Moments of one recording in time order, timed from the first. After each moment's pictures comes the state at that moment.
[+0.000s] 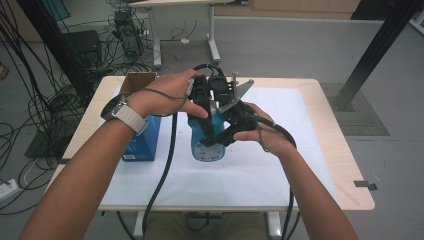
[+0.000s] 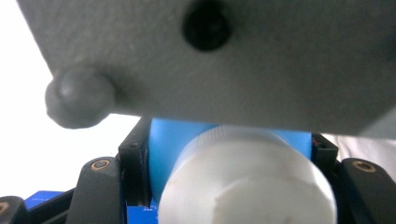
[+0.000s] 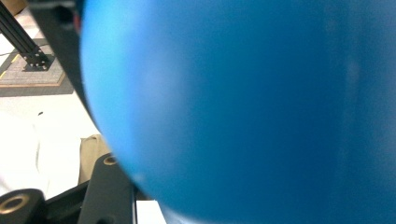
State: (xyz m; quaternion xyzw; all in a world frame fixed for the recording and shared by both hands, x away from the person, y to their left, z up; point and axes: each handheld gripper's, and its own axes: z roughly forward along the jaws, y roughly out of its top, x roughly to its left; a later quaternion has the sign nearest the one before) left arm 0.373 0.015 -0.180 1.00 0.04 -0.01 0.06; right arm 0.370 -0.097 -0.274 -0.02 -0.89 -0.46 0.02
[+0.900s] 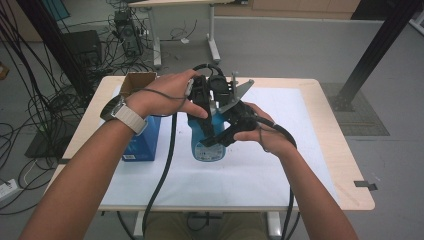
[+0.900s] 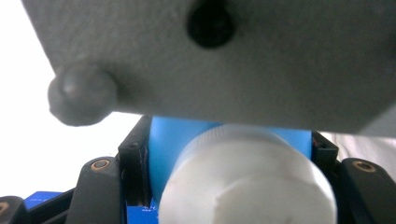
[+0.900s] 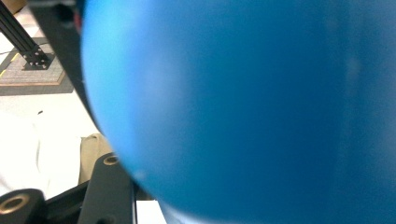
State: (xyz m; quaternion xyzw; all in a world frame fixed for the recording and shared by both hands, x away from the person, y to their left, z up) left arm 0.372 0.016 -0.180 1.00 0.04 -0.01 0.06; right arm 0.370 -0.097 -0.273 -0.02 -0.89 -0.46 0.01
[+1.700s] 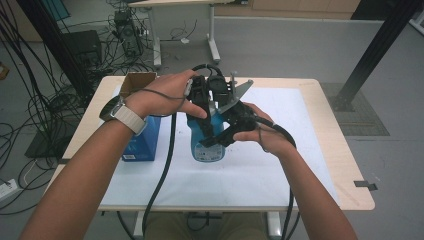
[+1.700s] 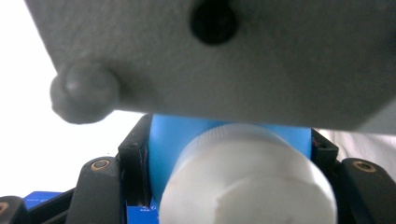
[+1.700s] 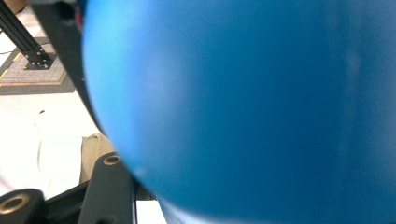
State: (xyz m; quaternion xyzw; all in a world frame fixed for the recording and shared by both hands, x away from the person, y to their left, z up) left arm 0.373 0.018 -0.181 1.00 0.04 -0.01 0.06; right arm 0.370 -0.095 -0.274 -0.02 -0.89 -0.46 0.02
